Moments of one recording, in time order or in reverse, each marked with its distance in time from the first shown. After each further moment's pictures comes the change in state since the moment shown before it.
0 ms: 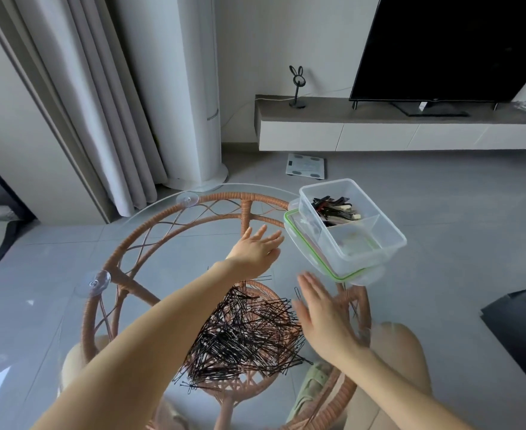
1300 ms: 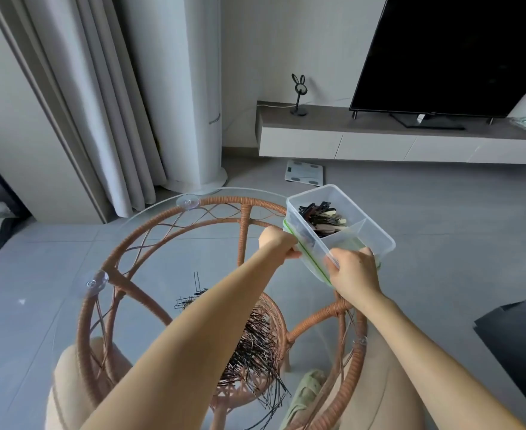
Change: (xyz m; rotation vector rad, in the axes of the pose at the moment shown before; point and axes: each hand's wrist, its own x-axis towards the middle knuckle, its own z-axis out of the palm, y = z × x) left_hand 0.036 0.060 -0.031 -1.204 0.157 -0.761; right_hand 0.062 0.037 -0.060 -0.264 0.222 0.181
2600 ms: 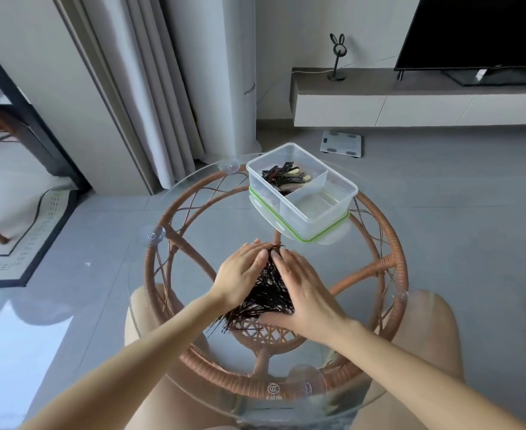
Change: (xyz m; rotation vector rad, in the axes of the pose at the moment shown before) left_hand -0.102 -0.142 -0.124 0.575 0.033 0.644; right_hand -0.113 -0.103 0.055 0.262 -0.375 -0.511
